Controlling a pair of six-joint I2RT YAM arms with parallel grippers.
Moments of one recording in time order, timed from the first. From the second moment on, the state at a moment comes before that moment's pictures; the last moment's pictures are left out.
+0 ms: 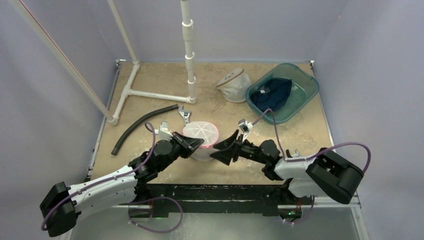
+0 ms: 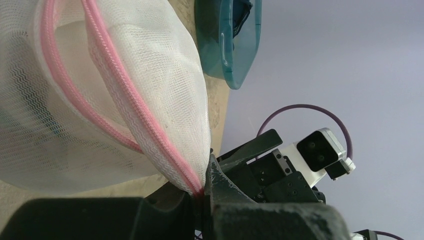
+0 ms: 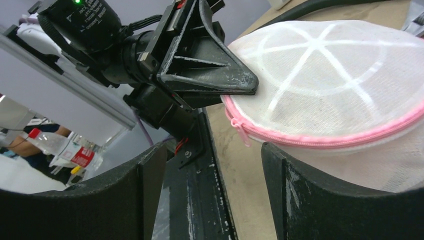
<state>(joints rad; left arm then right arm) -0.92 0.75 0.28 0.18 -0.26 -1.52 0.84 1.29 0.17 1.24 -0.43 0.75</state>
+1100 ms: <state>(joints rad) -0.92 0.77 0.28 0.19 -0.24 -1.52 0.84 1.44 0.22 1.33 -0.47 0.82</state>
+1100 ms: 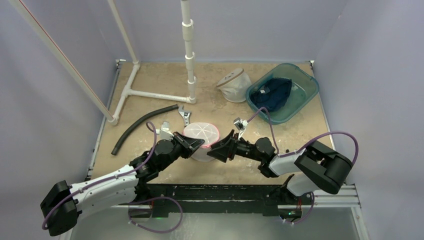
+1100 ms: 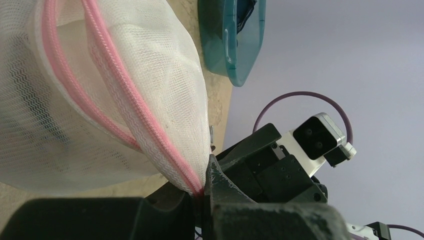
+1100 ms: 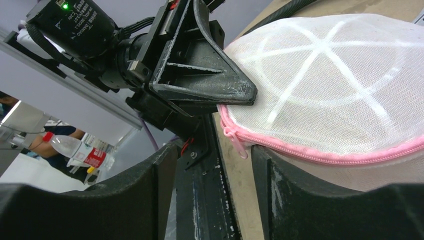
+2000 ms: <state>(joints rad) -0.92 0.77 0.28 0.19 -0.24 -1.52 0.84 1.47 0.24 1.32 -0.46 0.83</state>
